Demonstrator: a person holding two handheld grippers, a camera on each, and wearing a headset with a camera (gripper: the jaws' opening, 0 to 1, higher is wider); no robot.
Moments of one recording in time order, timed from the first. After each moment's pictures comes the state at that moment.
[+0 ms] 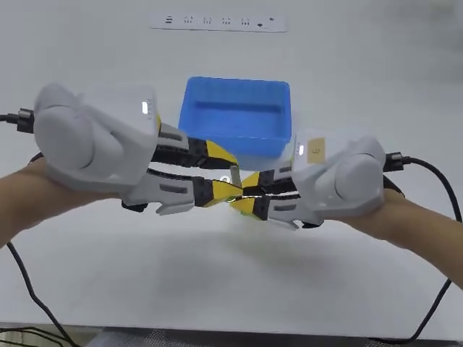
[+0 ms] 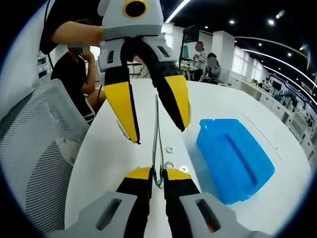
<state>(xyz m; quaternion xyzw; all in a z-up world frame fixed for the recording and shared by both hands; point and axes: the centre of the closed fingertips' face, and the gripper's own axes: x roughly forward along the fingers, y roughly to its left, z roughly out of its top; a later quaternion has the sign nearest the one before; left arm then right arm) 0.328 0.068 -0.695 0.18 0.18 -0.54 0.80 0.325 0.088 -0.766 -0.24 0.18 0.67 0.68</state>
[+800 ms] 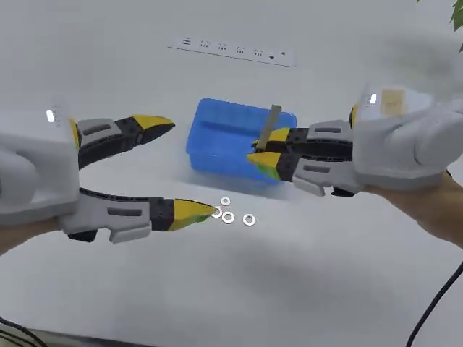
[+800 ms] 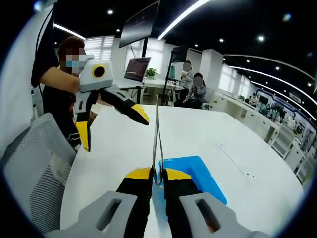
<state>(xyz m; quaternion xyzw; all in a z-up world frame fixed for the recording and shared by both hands) 0.332 0.138 -0.657 0.09 0.12 -0.39 0.91 0.391 0.092 -0.660 -0.21 0.10 0.65 0.73</state>
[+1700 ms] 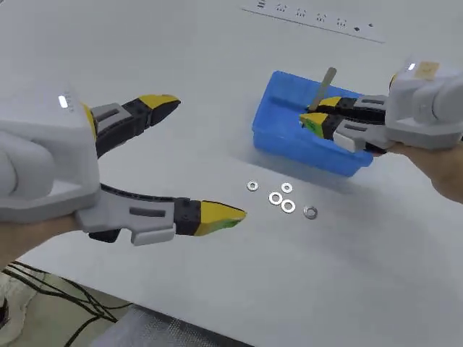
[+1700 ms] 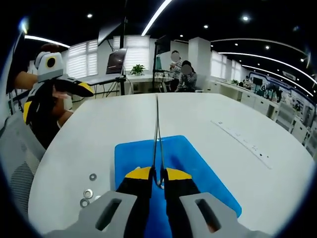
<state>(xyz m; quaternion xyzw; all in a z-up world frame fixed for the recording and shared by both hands) 0.322 0.178 -0.678 0.04 0.16 -0.30 0.94 0.468 0.130 -0.751 -0.16 0.16 0.62 0.75</state>
